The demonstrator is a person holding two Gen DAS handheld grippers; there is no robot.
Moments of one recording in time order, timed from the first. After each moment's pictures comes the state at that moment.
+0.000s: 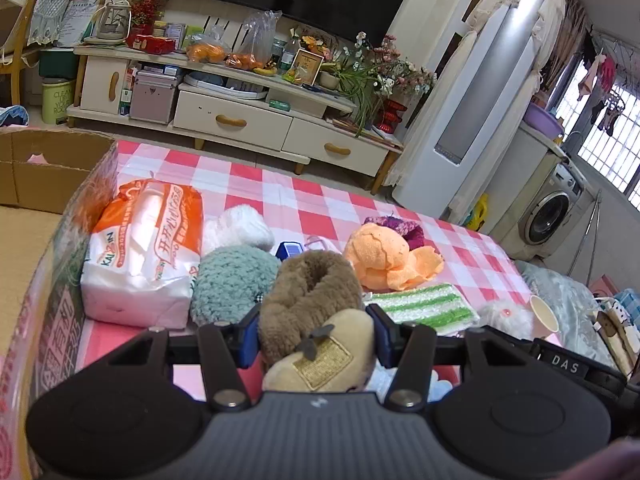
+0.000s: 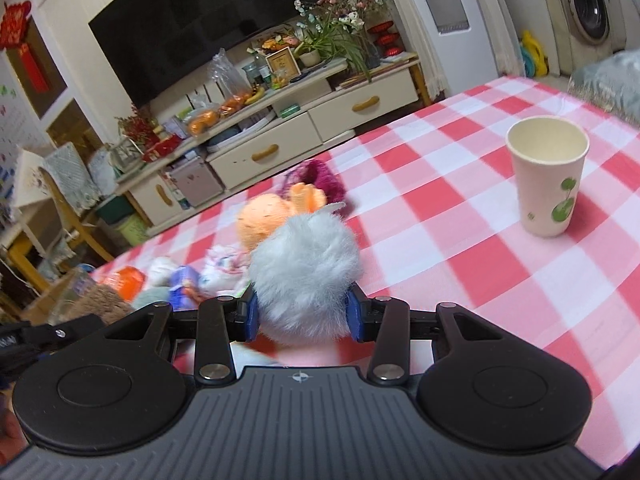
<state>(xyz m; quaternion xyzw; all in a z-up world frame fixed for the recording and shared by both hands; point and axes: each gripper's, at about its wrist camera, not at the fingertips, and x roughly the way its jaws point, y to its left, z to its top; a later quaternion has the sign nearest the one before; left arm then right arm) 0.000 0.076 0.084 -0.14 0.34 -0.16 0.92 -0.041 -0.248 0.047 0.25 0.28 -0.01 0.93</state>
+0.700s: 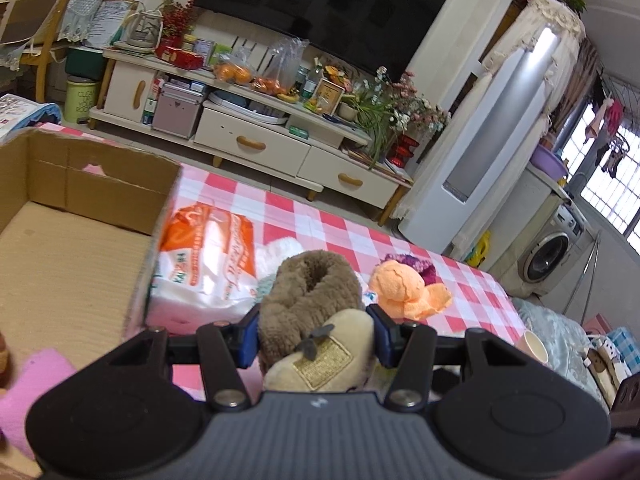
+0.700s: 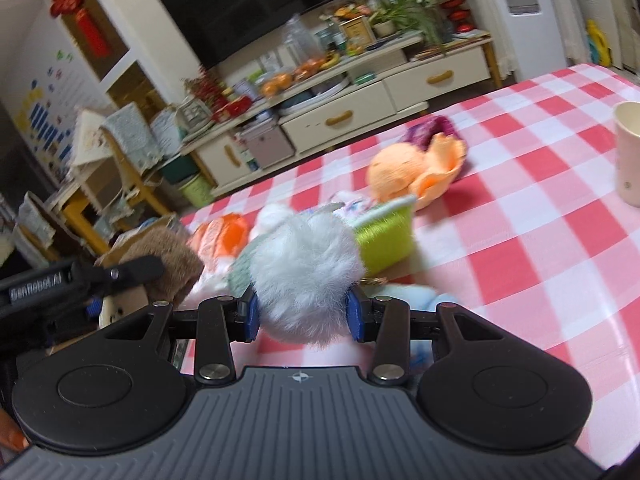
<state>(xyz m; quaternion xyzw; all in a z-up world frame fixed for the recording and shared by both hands) -0.021 0.133 0.100 -0.18 0.31 -0.14 0.92 -0.029 -0.175 0.048 0.23 0.31 0.09 0.92</state>
